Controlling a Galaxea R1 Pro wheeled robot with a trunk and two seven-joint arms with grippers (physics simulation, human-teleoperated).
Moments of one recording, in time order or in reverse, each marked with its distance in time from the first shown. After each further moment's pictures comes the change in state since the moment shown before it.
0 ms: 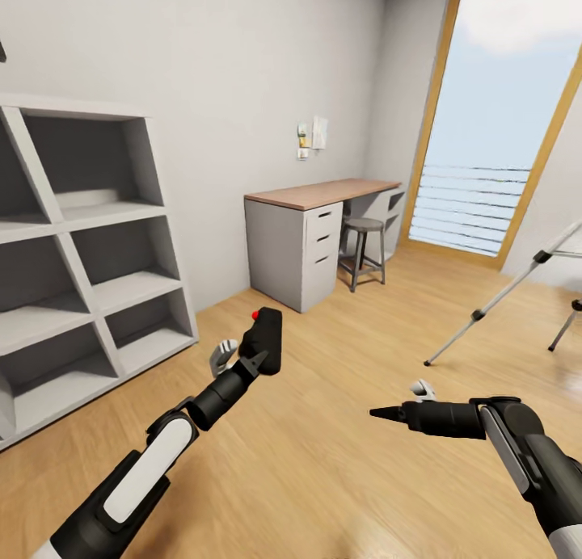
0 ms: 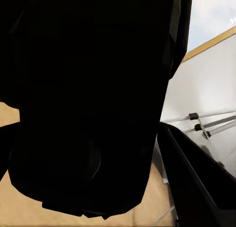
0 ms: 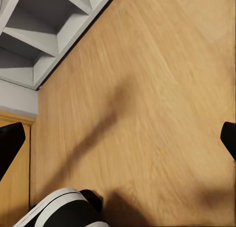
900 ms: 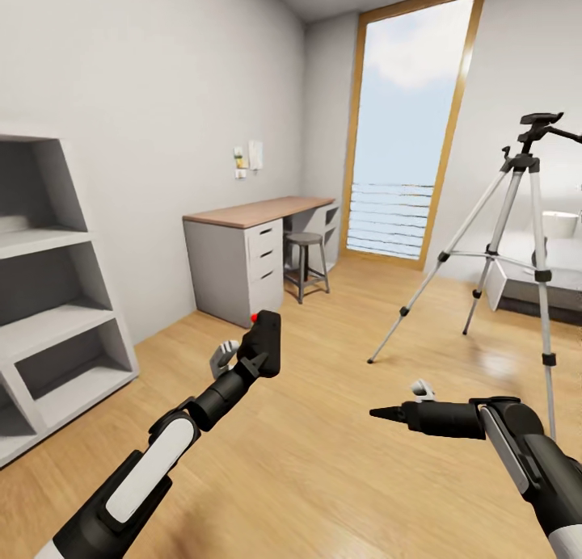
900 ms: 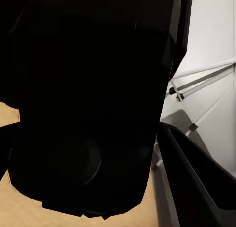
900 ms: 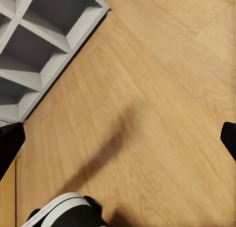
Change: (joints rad) left arm 0.000 -0.010 0.002 0.001 0.000 0.000 0.049; right arm 0.000 0.001 0.001 0.000 0.001 0.000 0.000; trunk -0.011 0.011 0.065
